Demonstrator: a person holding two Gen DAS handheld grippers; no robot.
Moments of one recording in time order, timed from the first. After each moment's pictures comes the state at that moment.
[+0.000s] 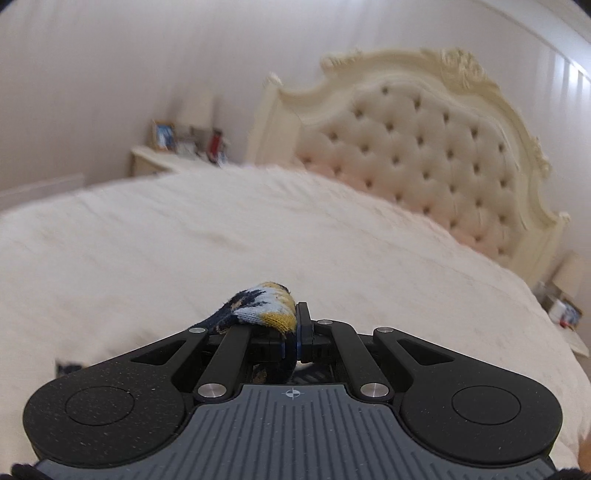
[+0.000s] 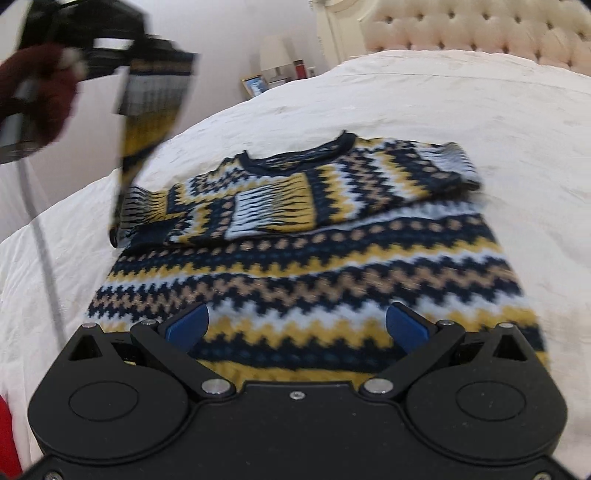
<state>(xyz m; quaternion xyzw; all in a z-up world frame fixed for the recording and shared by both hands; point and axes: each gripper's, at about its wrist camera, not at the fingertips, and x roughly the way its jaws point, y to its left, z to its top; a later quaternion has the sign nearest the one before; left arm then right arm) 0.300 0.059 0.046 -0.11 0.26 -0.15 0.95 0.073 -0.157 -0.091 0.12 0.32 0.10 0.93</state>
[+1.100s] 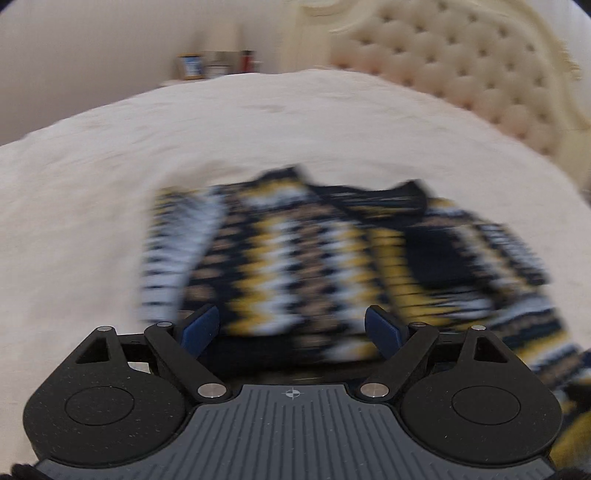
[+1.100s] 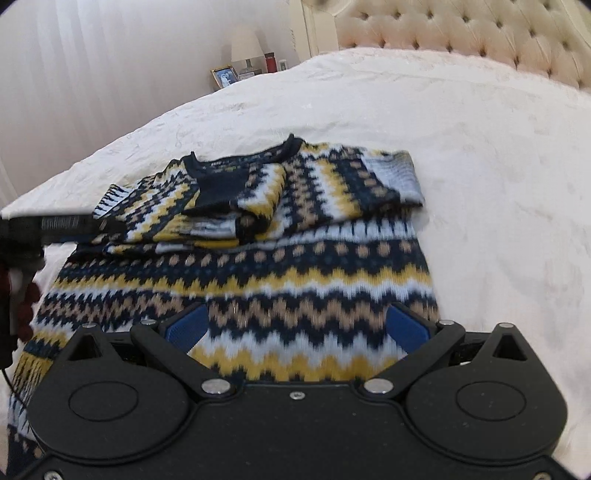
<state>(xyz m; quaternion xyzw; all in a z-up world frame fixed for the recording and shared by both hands) 0.239 0.148 -0.075 -0.02 0.36 -0.08 0.93 0.109 -0.184 -0.079 0.07 0.34 0.06 0.94</state>
